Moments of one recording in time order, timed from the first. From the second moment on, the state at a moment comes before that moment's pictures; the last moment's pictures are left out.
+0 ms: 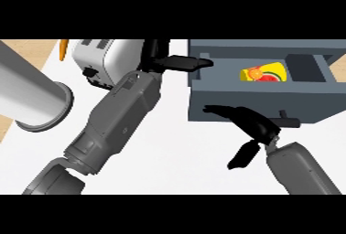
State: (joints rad) left arm -1.15 0.02 -0.25 -0.46 0.67 0.24 -0.56; right arm -0.36 -0.33 0.35 -1.36 0.41 0.41 -0.04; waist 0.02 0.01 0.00
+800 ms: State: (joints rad) left arm -0.93 0.15 -0.25 -0.68 0.69 0.12 -0.51; right arm -0.75 -0.32 0.15 -0.62 0.47 0.19 -0.38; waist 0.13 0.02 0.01
